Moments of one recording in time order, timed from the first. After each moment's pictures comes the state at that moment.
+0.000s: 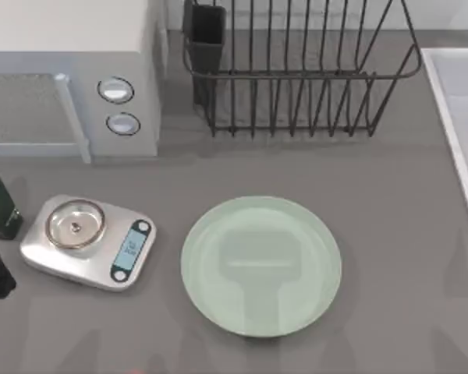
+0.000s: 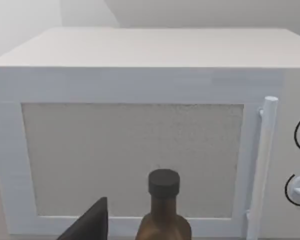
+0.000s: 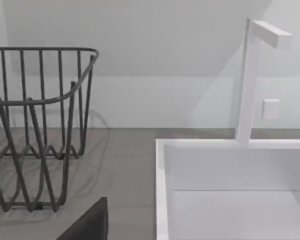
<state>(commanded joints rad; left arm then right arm) 0.00 0.00 0.00 0.00 0.00 0.00 0.00 0.00 0.00 0.00 0.00 0.00</state>
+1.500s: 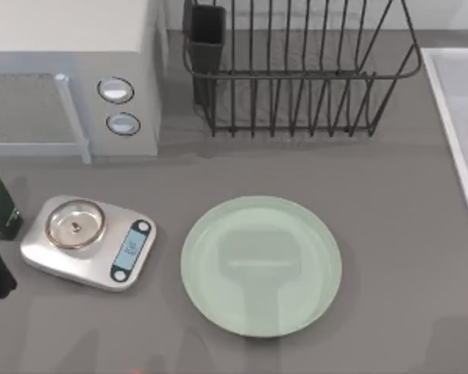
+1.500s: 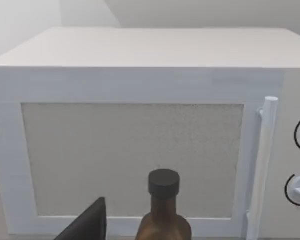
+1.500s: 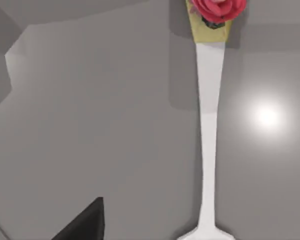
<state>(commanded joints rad) 0.00 0.00 0.00 0.00 0.00 0.00 -0.47 1.35 0.85 -1.03 0.00 -1.58</state>
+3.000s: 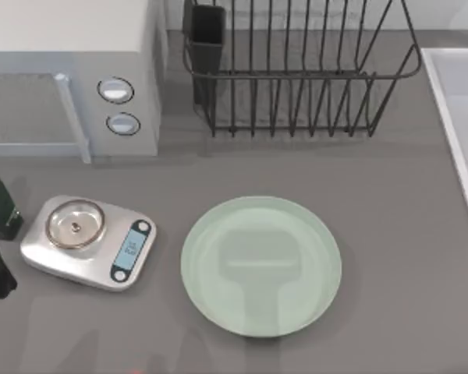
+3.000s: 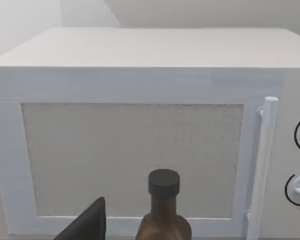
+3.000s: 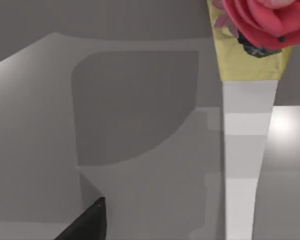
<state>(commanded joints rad) 0.00 0.00 0.00 0.00 0.00 0.00 -0.48 1.62 0.63 -0.59 0.00 -1.62</state>
